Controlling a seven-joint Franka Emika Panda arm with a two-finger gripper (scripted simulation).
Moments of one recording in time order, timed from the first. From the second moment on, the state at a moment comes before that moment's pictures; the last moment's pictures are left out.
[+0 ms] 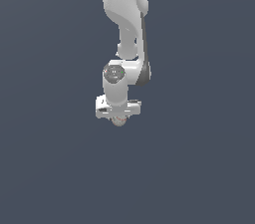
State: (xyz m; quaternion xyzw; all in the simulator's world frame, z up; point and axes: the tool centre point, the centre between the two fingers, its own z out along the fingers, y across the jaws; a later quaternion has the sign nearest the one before) arm -0.011 -0.042 0.049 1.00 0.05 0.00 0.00
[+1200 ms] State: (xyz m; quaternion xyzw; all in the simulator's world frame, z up) arm -0.028 -0.165 0.113 1.00 0.05 0.00 0.00
